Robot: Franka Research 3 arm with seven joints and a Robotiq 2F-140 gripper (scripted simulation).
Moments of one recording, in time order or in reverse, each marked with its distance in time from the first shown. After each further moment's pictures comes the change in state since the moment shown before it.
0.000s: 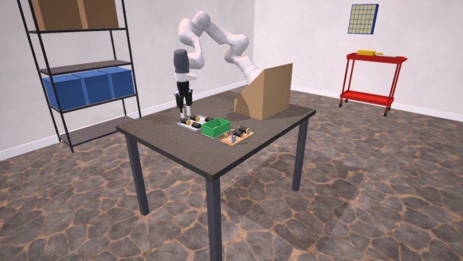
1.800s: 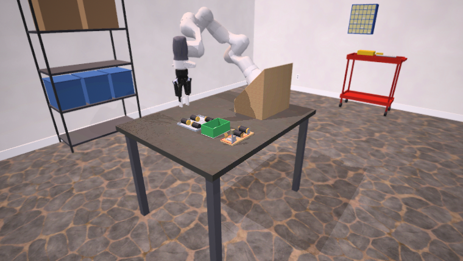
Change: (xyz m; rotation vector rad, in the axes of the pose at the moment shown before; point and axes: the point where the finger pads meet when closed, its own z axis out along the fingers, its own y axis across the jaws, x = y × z) arm -0.001 0.003 -0.074 -0.014 -0.002 0.021
